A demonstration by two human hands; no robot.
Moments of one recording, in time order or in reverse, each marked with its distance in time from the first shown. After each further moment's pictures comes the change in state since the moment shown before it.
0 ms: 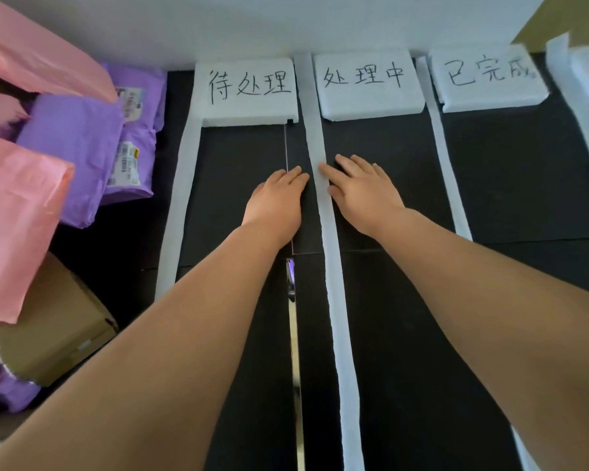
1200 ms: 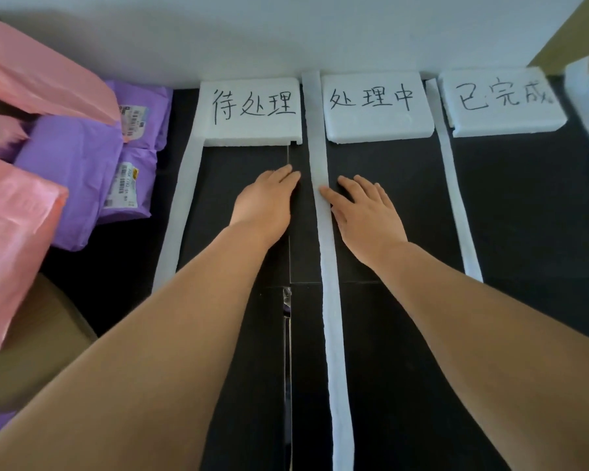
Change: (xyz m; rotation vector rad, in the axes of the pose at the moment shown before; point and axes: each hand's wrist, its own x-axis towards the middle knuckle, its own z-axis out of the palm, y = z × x) left_hand 0.030 -0.014 -0.017 -0.011 0.055 -0.053; right_hand 0.012 0.008 0.018 -0.074 0.107 -0.005
